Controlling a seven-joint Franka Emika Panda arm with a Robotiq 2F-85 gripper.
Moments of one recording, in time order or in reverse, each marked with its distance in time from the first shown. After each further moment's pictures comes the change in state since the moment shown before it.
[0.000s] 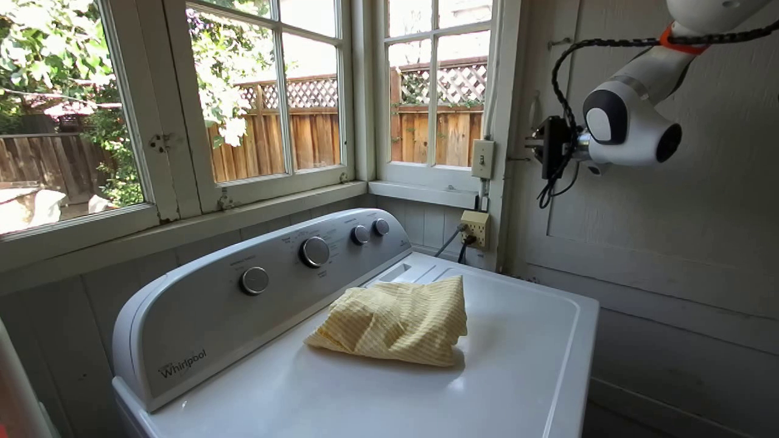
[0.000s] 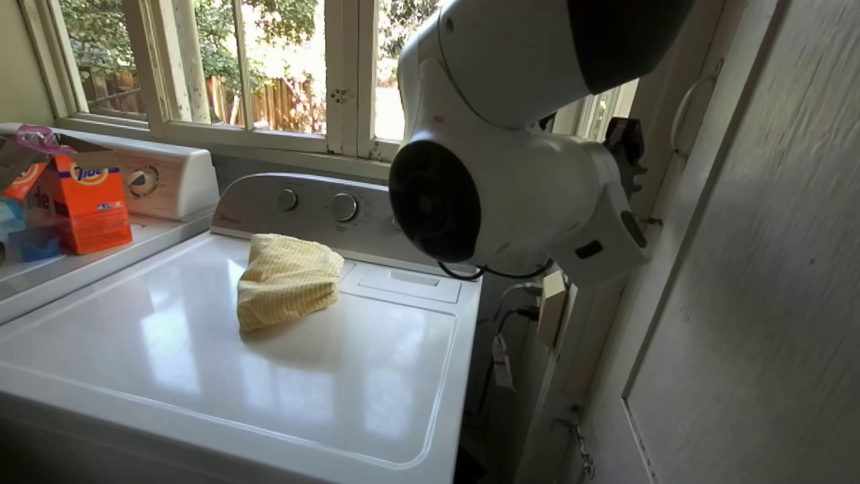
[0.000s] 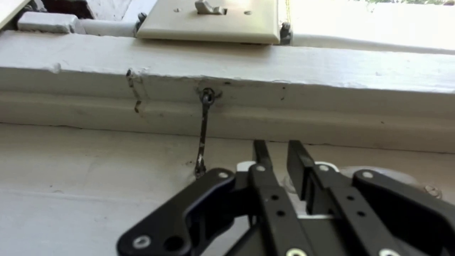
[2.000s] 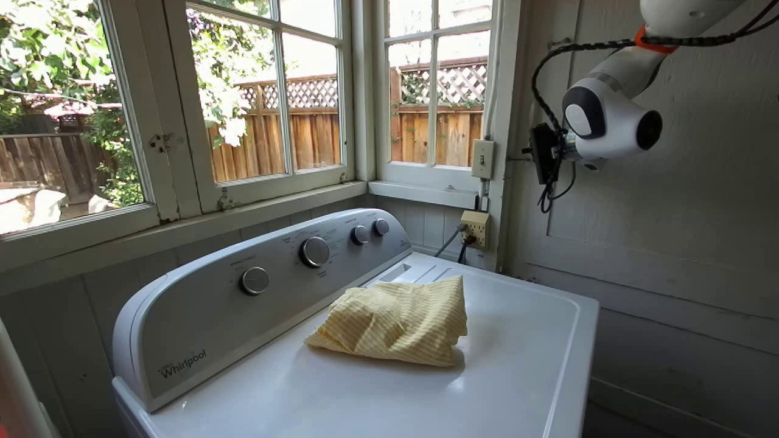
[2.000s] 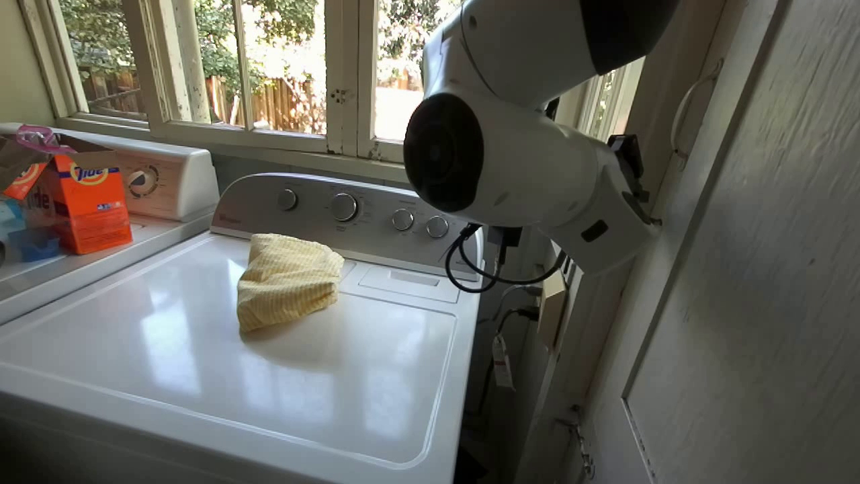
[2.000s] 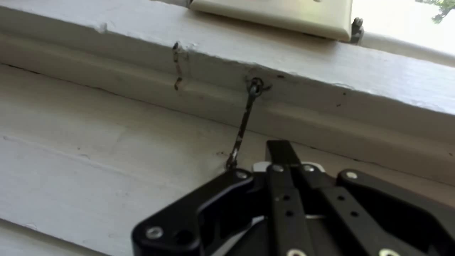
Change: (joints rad) arm 0.031 0.074 0.013 0.130 0.013 0.230 -0.126
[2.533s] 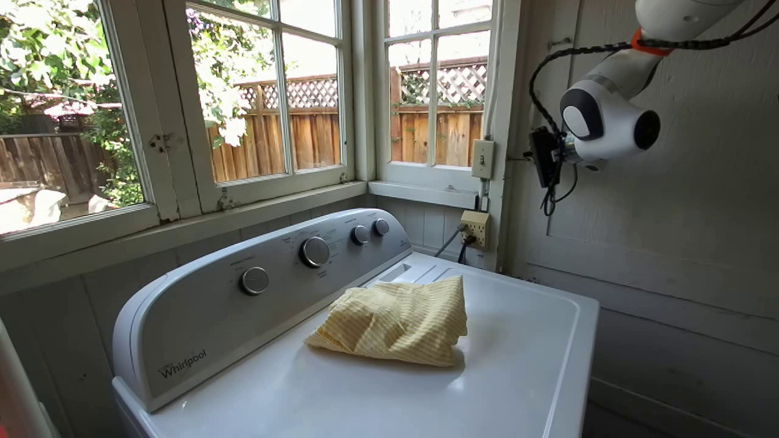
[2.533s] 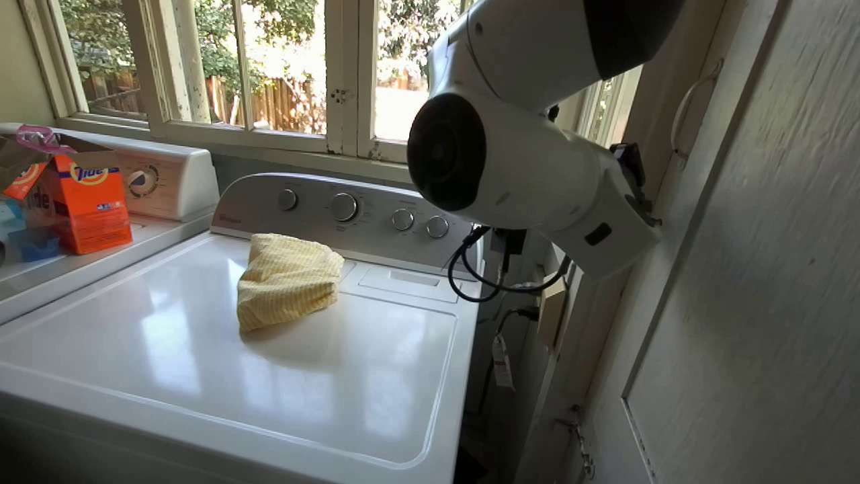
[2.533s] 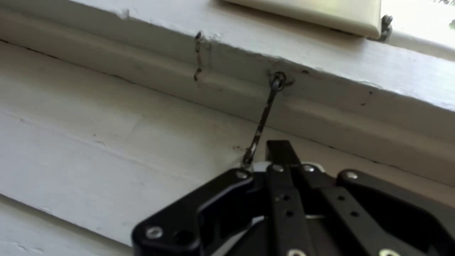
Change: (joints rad) arm 0.000 0.020 0.000 0.021 0.000 0.040 -0.036
